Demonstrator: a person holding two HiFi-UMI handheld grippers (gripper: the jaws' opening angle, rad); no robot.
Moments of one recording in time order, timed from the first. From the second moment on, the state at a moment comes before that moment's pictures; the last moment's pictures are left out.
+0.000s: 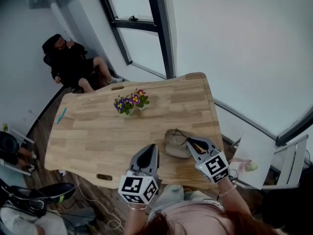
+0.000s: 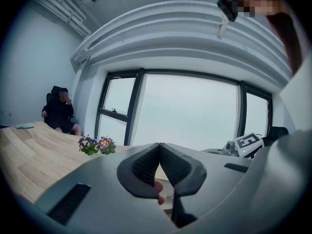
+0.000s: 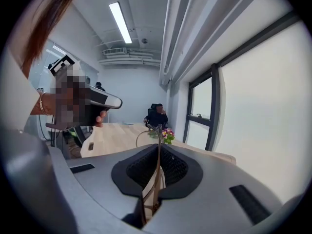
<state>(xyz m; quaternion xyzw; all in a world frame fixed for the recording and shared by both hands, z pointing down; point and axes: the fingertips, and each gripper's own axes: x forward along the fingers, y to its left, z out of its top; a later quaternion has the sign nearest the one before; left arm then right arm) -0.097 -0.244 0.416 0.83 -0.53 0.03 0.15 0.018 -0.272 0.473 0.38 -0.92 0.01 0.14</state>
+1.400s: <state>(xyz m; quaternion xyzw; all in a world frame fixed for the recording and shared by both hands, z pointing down) -0.108 -0.165 0.379 0.86 -0.51 0.03 0.11 0.028 -0.181 0.383 0.49 -0.87 -0.03 0.02</state>
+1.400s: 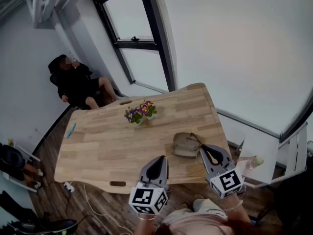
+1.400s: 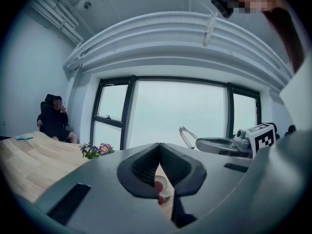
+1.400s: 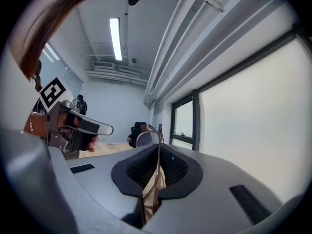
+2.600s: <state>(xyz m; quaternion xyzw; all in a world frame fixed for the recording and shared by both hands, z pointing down) -0.159 -0.119 0.388 0.89 -0.45 0.02 0.12 -0.016 -0.126 0.374 0.55 -0.83 -0.06 0.06</state>
